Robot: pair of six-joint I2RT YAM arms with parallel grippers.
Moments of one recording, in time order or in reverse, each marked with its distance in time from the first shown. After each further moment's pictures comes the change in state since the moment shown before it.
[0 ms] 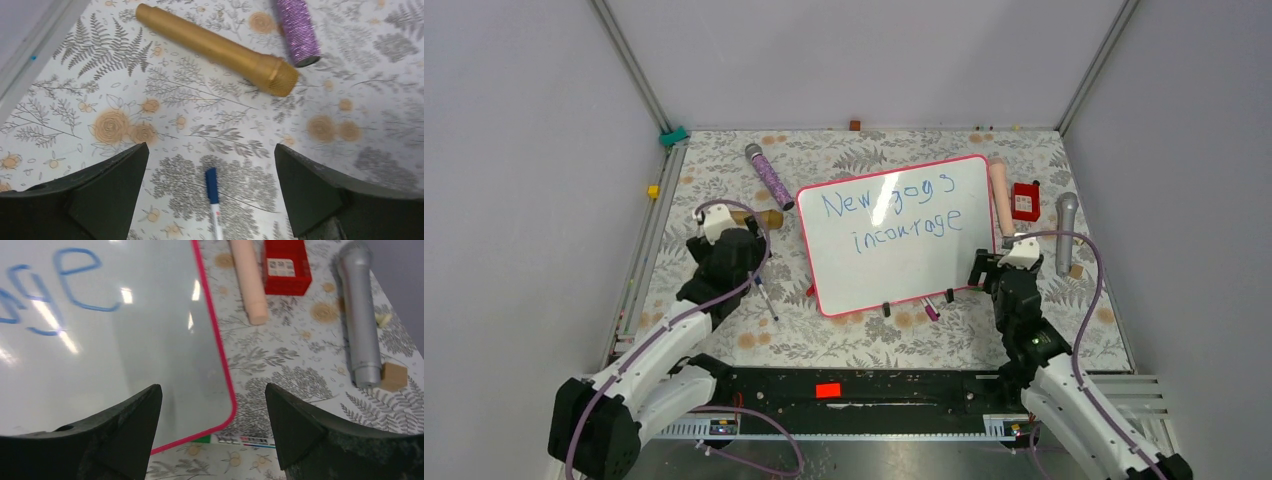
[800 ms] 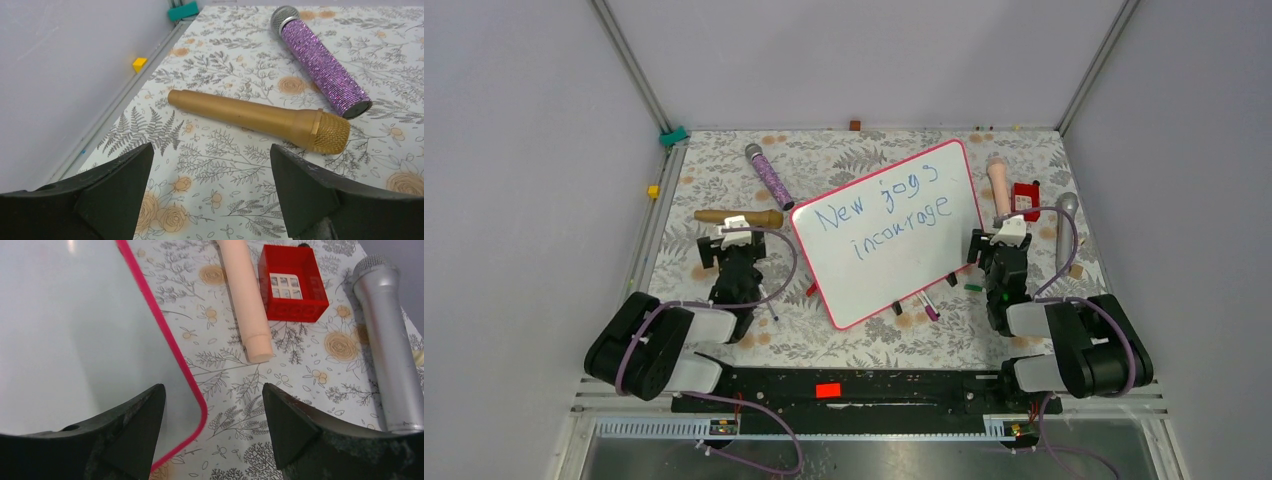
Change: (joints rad) left arm 0.020 0.406 -0.430 1.408 -0.123 0.665; right arm -0.297 0.848 -0.102 1.037 -0.188 -0.140
